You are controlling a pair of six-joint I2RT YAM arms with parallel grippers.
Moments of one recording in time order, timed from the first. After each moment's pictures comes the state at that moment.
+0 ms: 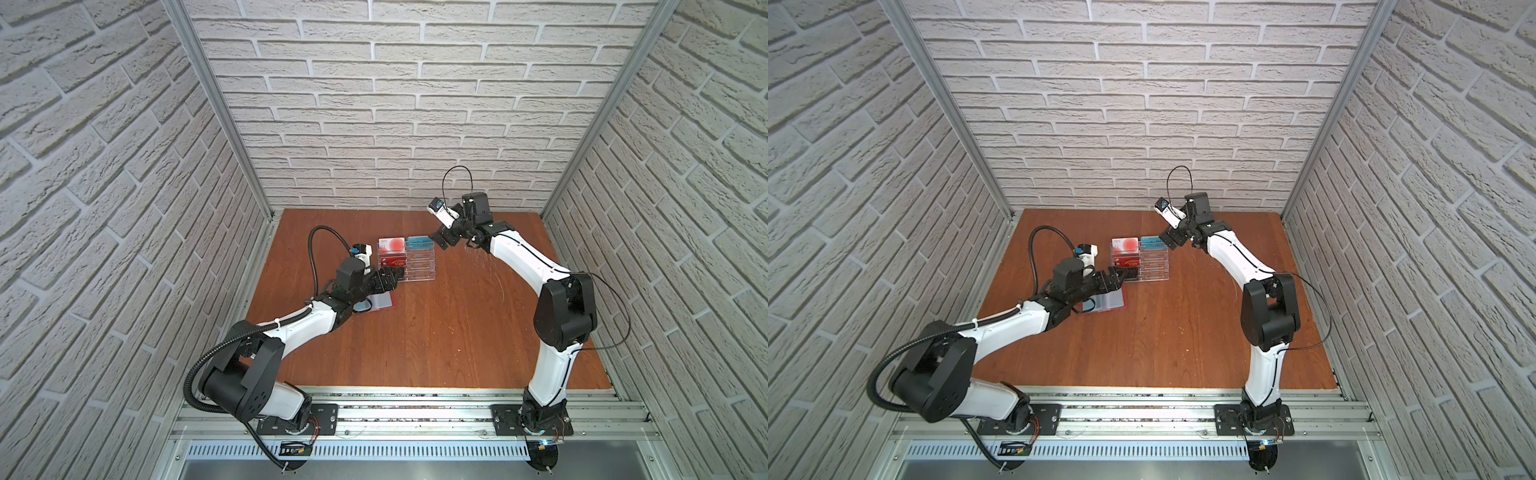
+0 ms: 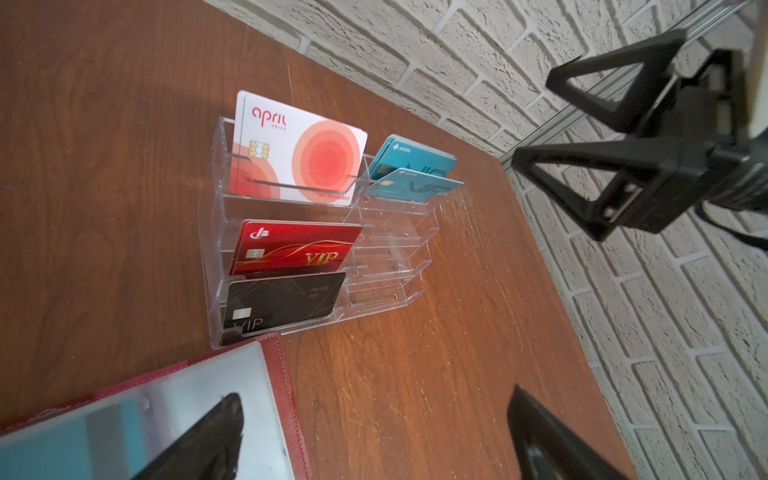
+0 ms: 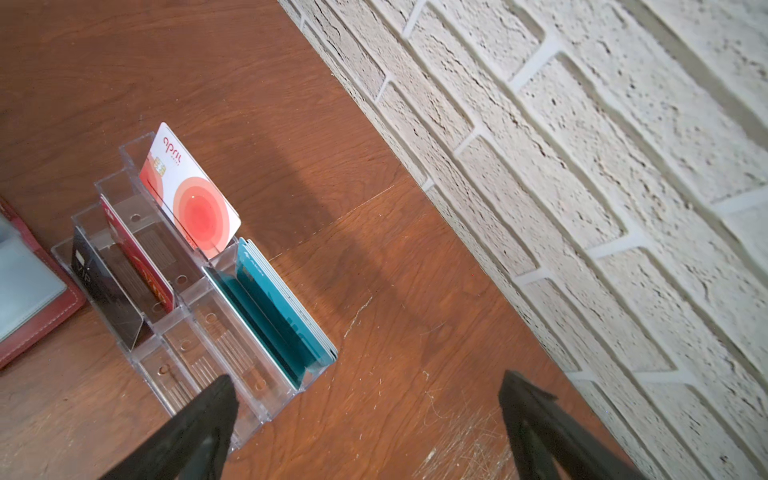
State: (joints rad) left arm -0.52 1.42 0.71 0.28 0.15 -0.62; right arm 0.26 1.92 1.62 -0.36 -0.20 -0.53
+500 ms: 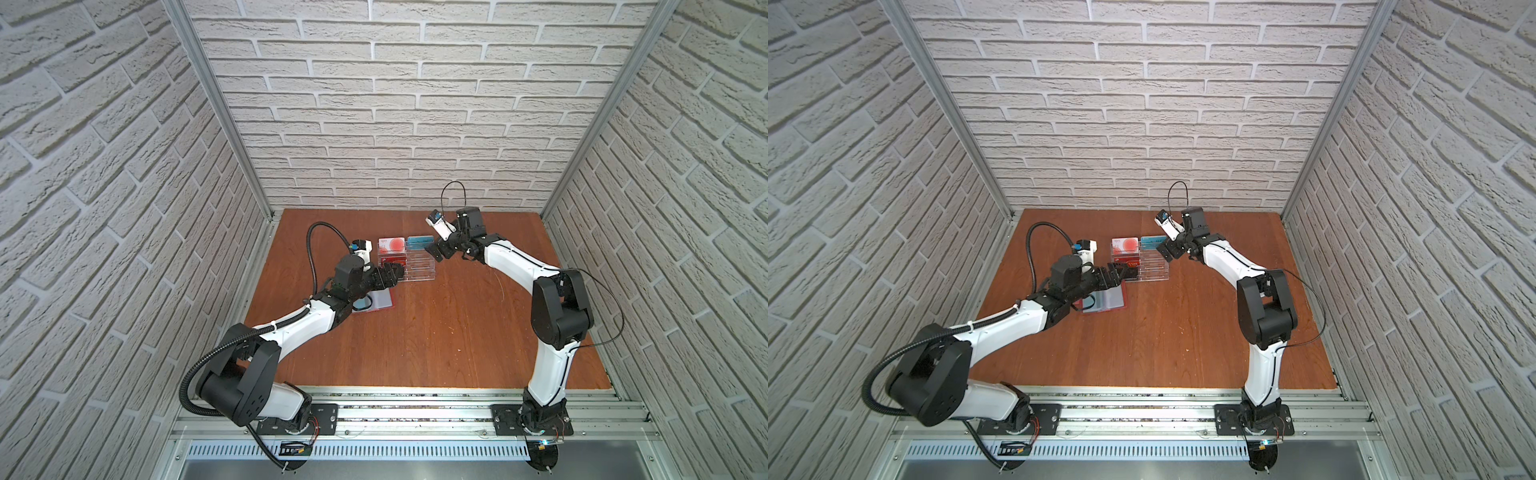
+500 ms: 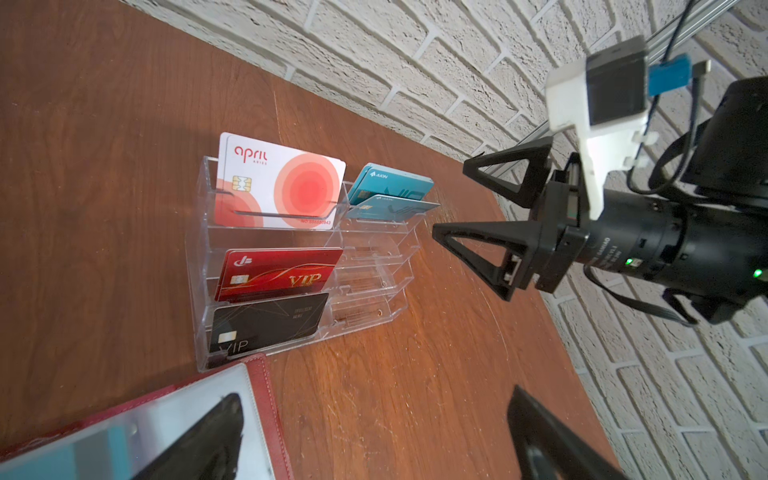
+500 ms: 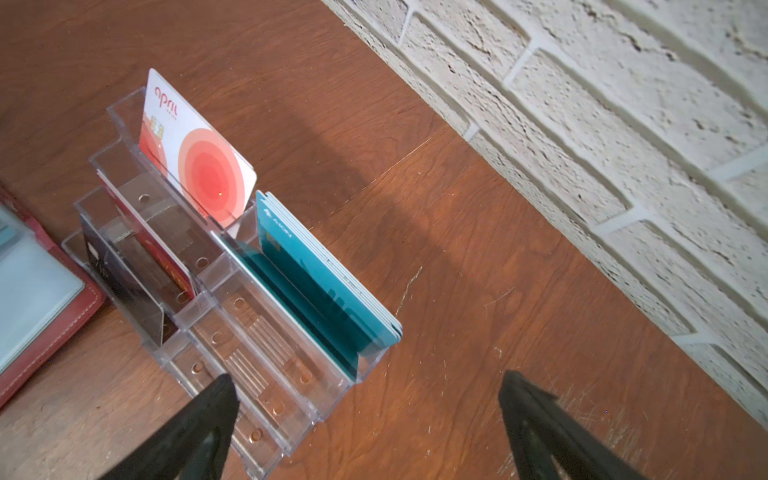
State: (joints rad) left arm -0.52 1.42 0.74 0.29 0.15 -0.62; right arm 0.28 1.96 1.50 -0.26 -0.20 -0.39
